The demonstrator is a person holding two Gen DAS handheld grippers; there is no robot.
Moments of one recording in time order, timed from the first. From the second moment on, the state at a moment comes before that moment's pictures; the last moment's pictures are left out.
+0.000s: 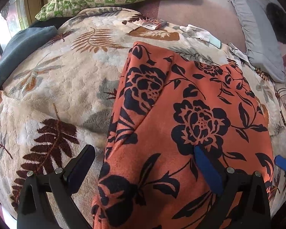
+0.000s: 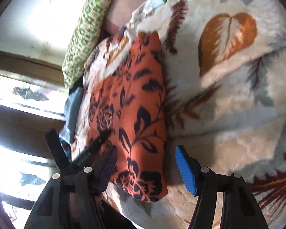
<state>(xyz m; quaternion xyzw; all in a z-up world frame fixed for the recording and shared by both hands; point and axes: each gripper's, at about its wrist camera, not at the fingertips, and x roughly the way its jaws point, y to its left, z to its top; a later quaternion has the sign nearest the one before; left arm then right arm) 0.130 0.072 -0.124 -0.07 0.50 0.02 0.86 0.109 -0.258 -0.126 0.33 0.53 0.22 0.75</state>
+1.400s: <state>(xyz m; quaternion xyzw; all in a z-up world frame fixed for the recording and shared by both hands) 0.065 0.161 -0.135 -0.43 0.51 -0.12 0.74 0.154 -0.159 -0.124 0.25 0.54 0.30 0.75</state>
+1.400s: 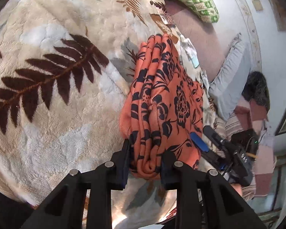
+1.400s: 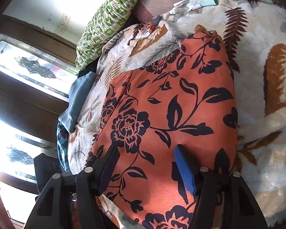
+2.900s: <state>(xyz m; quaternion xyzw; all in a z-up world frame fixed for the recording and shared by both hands) 0.191 0.167 -0.124 -0.40 0.50 -0.16 0.75 0.152 -0.176 -0.127 0.26 0.54 0.35 0.72</state>
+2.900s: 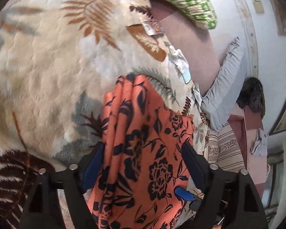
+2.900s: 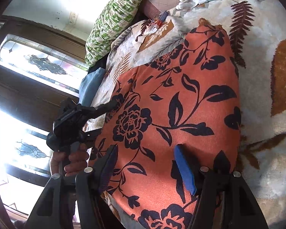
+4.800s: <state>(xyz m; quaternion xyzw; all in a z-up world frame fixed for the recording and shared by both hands) 0.065 0.090 -0.072 -0.04 0.50 0.04 0.87 0.117 -0.182 -0.097 0.31 0.51 0.31 0.74</state>
